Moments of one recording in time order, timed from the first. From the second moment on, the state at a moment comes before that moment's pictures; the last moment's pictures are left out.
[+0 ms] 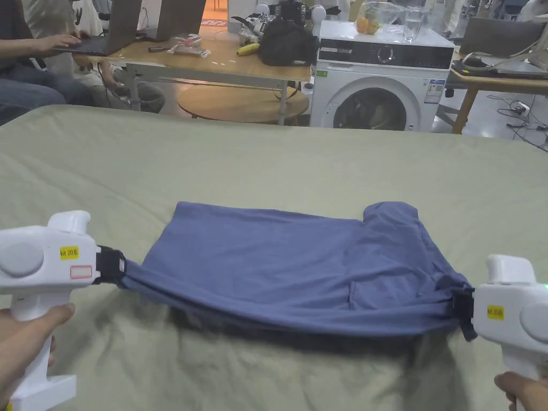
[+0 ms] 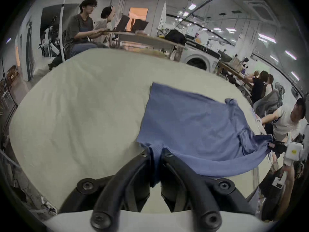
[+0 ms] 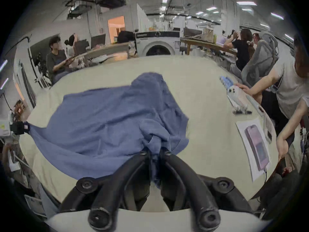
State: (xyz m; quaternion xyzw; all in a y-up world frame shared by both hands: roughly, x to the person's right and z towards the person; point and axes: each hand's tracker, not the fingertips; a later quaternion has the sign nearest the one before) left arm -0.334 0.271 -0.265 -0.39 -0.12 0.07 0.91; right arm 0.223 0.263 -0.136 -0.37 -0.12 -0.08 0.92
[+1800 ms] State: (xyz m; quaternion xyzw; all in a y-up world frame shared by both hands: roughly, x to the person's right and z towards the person) left arm -0.311 0.234 -0.361 -0.41 -0.09 0.04 0.91; right arm 0.149 0.253 -0.200 -0.18 -0.13 0.00 0.97
